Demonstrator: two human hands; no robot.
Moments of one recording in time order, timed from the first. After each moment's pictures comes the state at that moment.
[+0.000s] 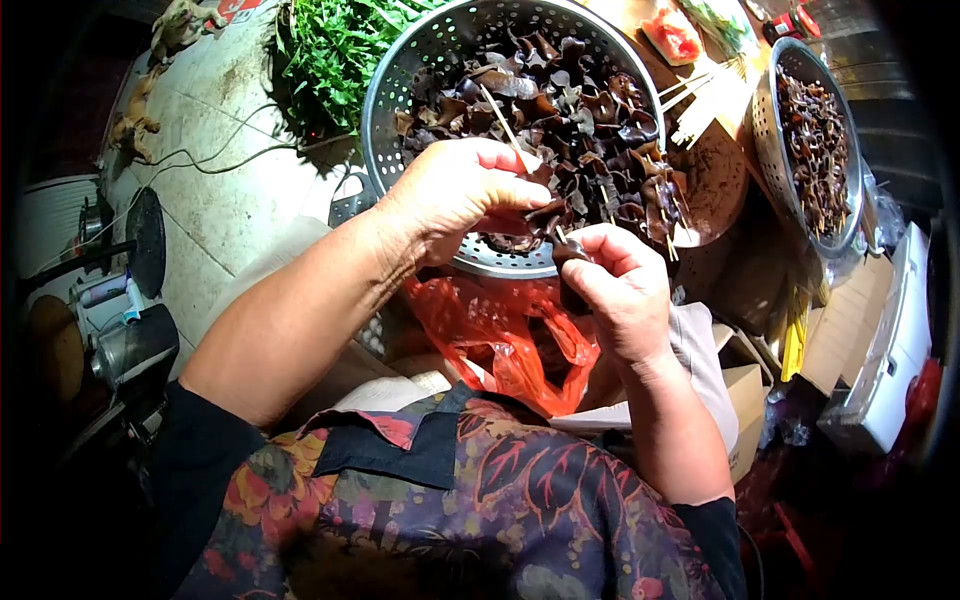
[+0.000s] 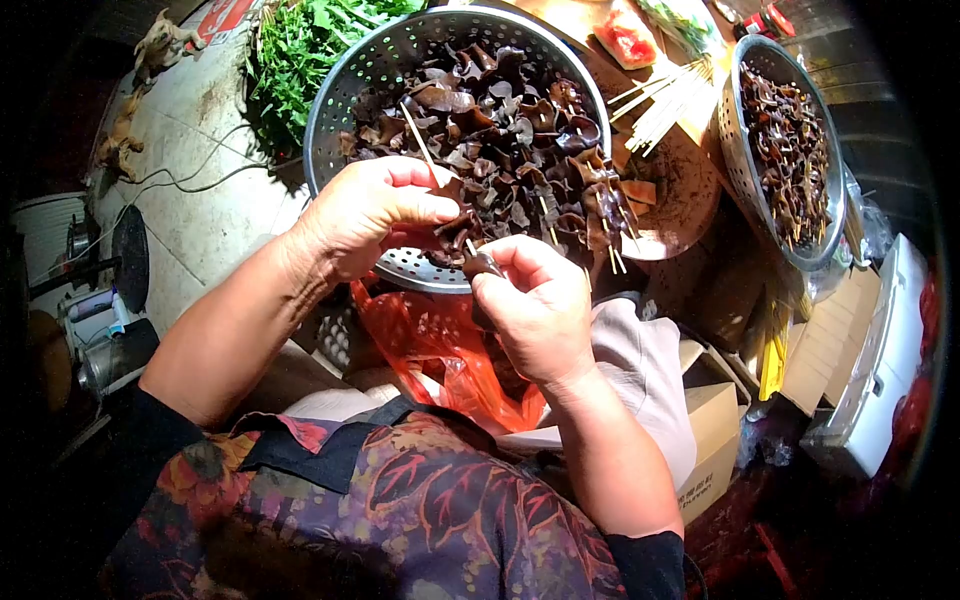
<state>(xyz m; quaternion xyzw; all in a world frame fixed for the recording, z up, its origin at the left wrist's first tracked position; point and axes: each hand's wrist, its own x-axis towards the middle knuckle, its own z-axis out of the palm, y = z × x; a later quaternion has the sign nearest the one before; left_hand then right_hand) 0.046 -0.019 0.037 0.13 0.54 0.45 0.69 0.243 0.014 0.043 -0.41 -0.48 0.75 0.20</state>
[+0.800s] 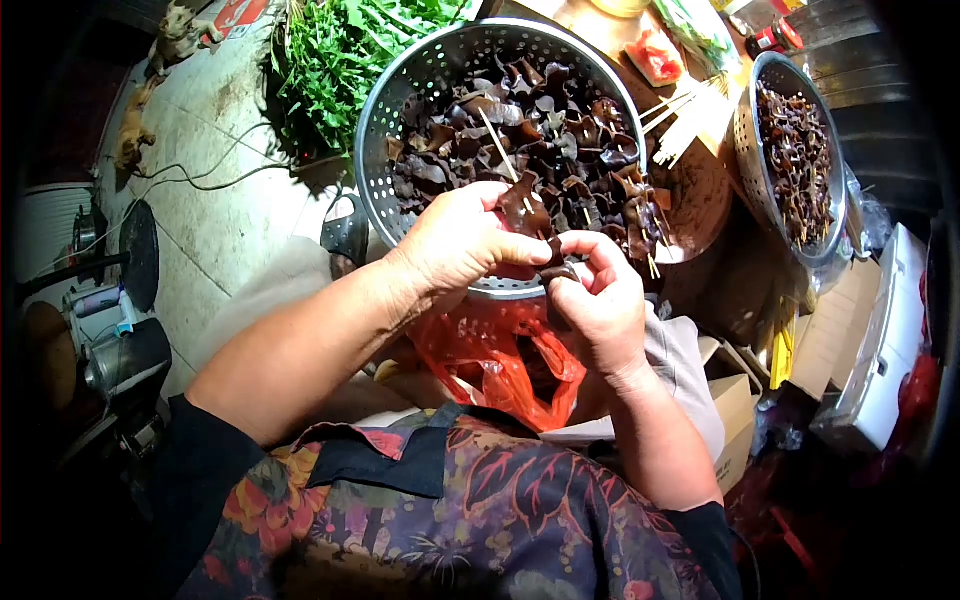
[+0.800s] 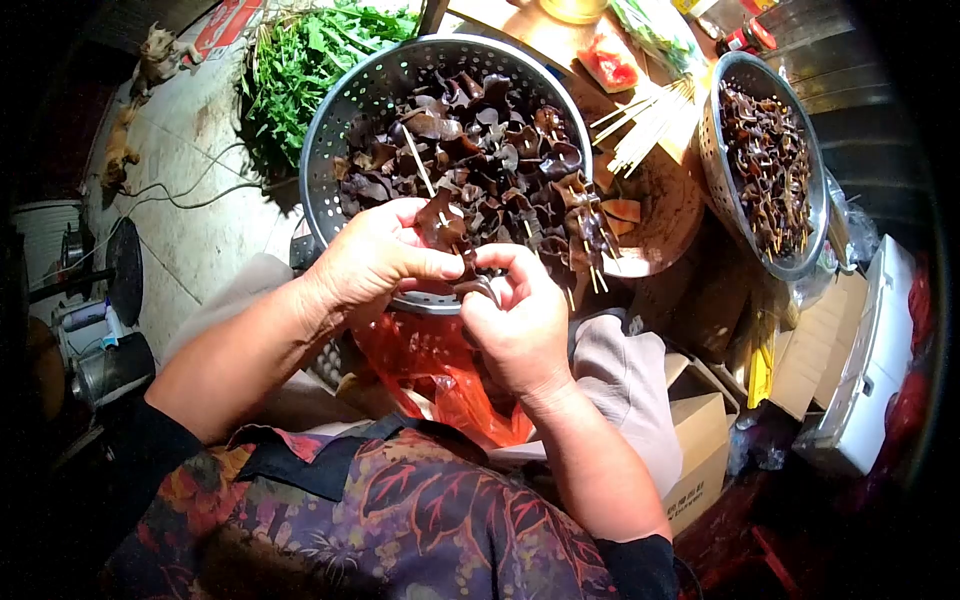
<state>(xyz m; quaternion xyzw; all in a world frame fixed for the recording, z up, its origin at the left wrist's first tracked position) 0.066 -0.024 0.040 0.11 0.47 0.51 0.71 0.235 0.014 0.047 -0.44 -0.43 0.76 0.22</state>
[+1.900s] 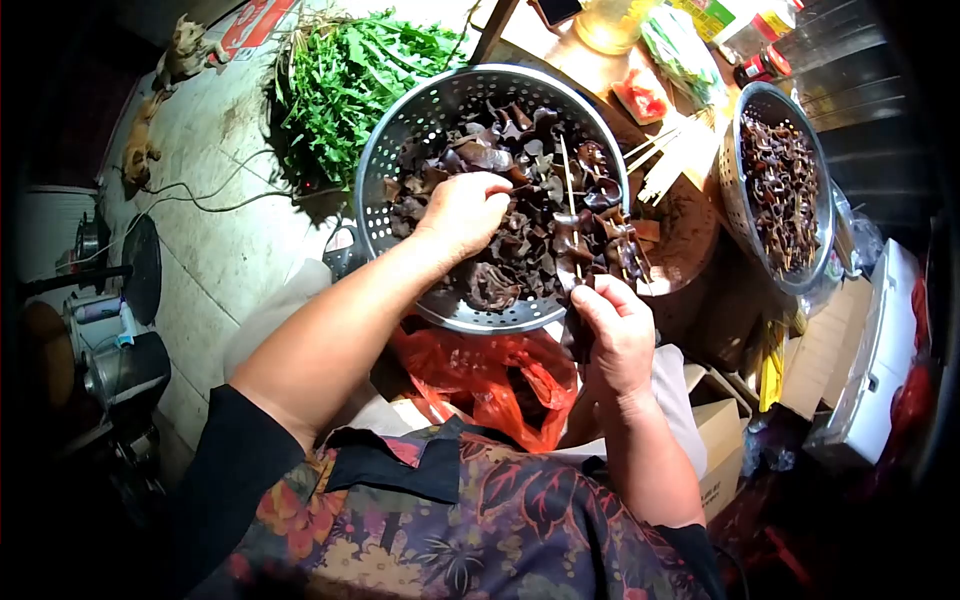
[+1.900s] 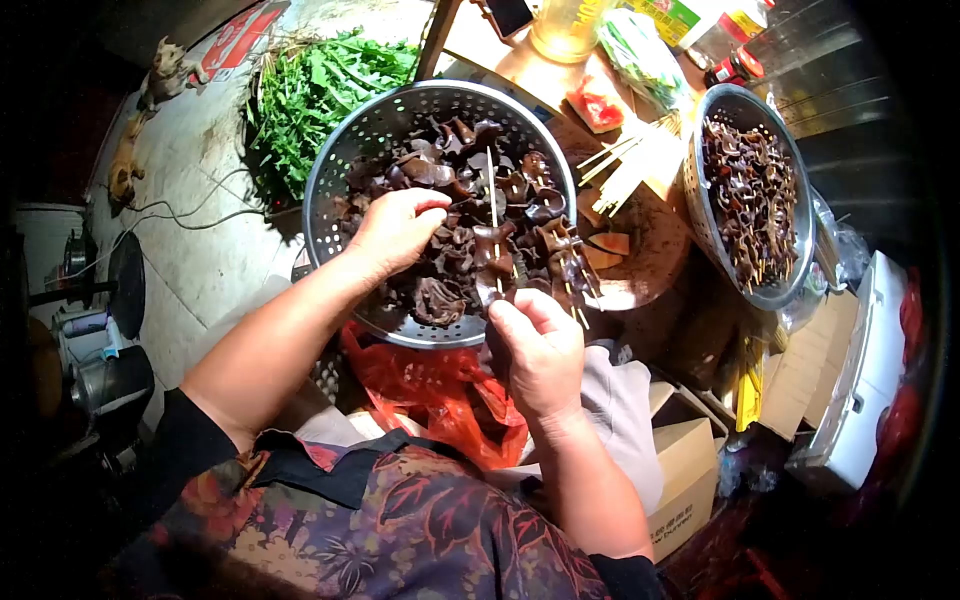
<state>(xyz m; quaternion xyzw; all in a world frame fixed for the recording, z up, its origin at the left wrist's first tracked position) 0.036 0.035 -0.028 0.48 0.75 0.33 0.32 0.250 0.036 0.058 -0.46 -0.37 0.76 0.26</state>
